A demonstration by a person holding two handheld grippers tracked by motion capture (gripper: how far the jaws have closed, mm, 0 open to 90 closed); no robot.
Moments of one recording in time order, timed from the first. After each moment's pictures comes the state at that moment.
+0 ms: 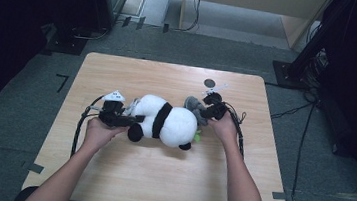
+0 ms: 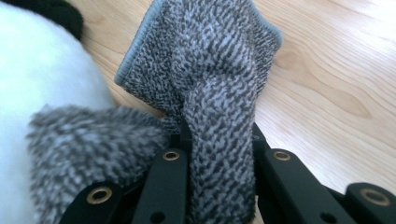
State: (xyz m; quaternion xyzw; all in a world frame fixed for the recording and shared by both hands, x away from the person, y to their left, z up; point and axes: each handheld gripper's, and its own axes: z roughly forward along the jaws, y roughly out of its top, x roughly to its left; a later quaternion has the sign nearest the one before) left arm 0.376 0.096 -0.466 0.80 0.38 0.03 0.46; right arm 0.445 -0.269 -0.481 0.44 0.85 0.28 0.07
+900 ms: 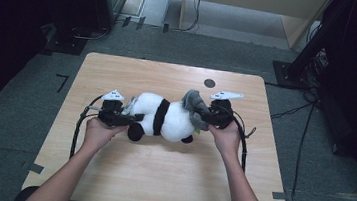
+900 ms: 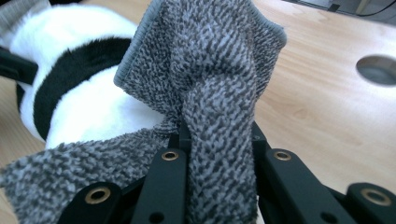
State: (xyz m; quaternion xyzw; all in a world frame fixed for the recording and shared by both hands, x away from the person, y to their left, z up) left arm 0.375 0.096 -0.464 0.79 0.39 0.04 0.46; right arm 0.376 -0.268 -0.432 0.44 0.78 0.43 0.12
